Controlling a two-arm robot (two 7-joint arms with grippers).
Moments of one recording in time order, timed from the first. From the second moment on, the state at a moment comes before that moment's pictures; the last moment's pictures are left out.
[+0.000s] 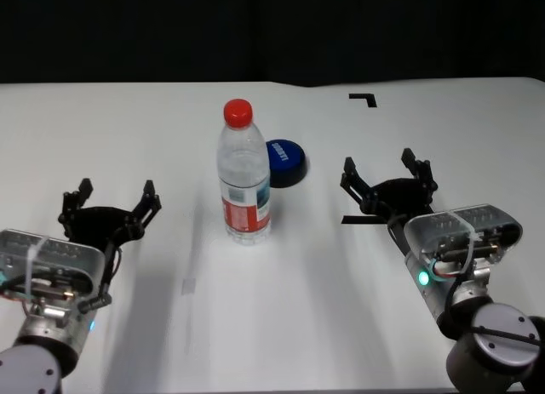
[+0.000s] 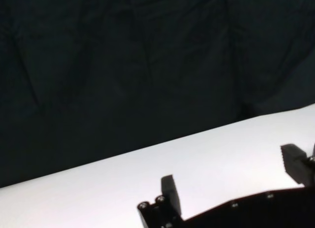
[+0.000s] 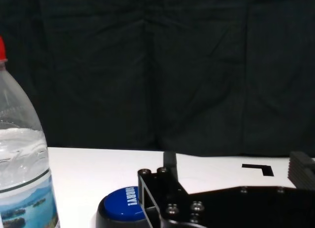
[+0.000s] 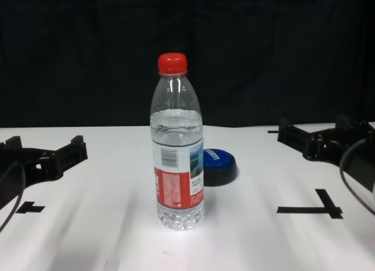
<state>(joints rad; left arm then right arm) 0.13 0.08 0.04 -1.76 0.19 0.05 -0.05 0.01 0.05 -0.19 -1.64 0.07 -0.04 0.02</state>
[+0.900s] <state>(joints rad) 0.13 0.08 0.04 -1.76 0.19 0.05 -0.05 0.08 0.03 -0.16 -1.55 0.05 -0.02 0.08</state>
